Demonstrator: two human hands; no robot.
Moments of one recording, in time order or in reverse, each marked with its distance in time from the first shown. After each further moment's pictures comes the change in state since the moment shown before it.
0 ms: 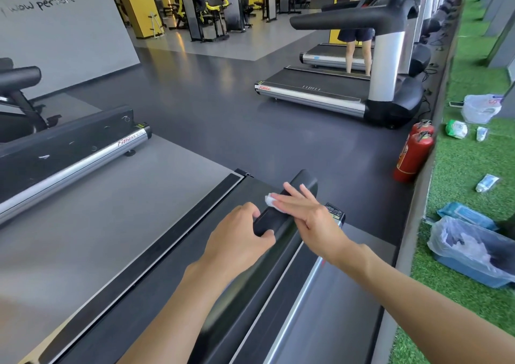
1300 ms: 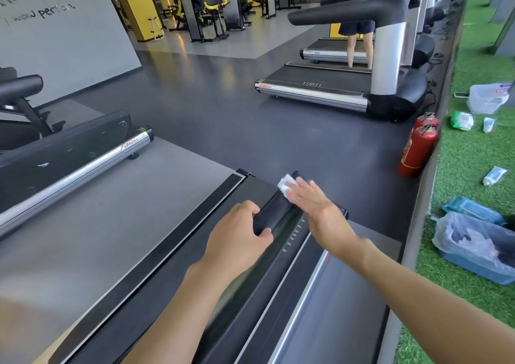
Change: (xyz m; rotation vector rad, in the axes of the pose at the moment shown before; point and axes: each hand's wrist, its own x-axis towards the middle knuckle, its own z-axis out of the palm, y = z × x) left_hand 0.010 0.016 0.007 0.065 0.012 -0.006; right_hand 0.002 0.020 -0.022 -0.301 0.029 -0.021
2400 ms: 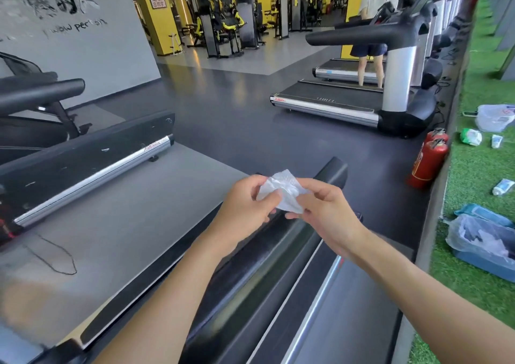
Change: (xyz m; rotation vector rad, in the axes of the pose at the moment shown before) left_hand -0.102 -0.036 -0.102 -0.598 0.003 0.024; right_hand 0.000 -0.208 -0.045 1.233 0.011 0.527
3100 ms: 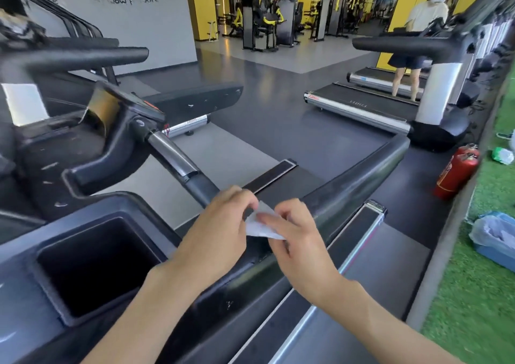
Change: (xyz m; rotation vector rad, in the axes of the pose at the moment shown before) left_hand -0.284 -0.091 -0.182 0.573 0.193 0.195; right_hand -0.179 0.060 0.278 -0.864 -0.006 -0.658
